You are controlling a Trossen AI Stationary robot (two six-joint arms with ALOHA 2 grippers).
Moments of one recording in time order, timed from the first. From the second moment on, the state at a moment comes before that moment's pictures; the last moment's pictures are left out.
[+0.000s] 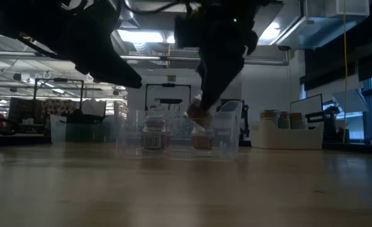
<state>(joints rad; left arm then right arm) -0.30 1.30 0.51 0.26 -0.52 -0.21 0.16 1.97 1.55 -0.79 0.07 0.10</state>
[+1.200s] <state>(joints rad) -0.30 1.30 0.51 0.27 -0.53 -0.23 0.16 2.05 1.55 -0.81 0.07 0.10</state>
